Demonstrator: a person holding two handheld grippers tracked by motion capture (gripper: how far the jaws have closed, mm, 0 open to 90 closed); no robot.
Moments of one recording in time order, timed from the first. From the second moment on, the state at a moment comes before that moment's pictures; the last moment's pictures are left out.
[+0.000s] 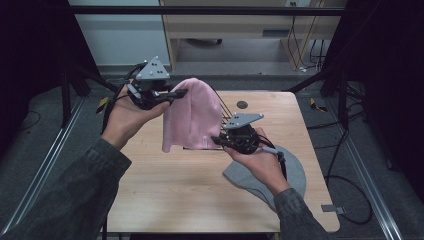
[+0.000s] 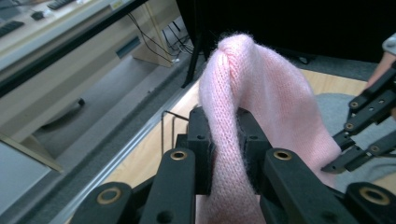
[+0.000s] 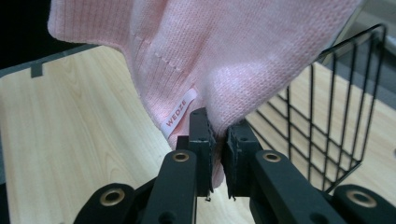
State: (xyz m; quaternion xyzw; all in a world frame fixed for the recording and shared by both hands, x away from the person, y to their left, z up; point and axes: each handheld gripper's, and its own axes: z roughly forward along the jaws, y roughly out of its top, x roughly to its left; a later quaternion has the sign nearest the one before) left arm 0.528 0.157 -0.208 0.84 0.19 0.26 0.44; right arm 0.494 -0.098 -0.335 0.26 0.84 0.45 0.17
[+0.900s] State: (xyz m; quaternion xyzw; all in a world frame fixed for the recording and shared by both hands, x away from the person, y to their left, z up) left arm 0.614 0.120 -0.188 0.83 0.19 0.30 0.44; right arm 0.576 -0.114 -0.307 0.31 0.80 0.45 0.24
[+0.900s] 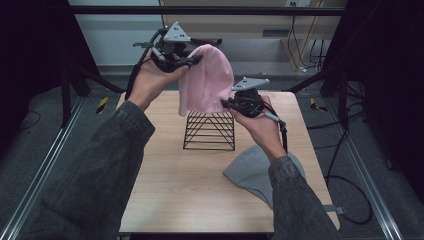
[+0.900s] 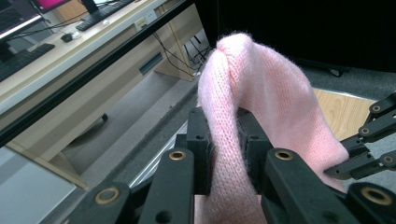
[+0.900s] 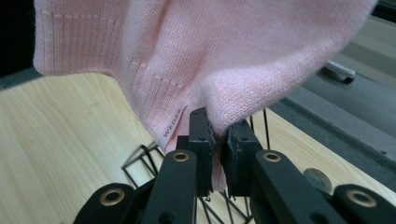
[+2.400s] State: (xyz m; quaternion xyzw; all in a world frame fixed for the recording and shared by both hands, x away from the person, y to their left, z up) left arm 0.612 0.105 -0.269 0.85 0.19 0.26 0.42; right arm 0.574 -0.133 -0.389 0.34 0.82 0.39 0.23
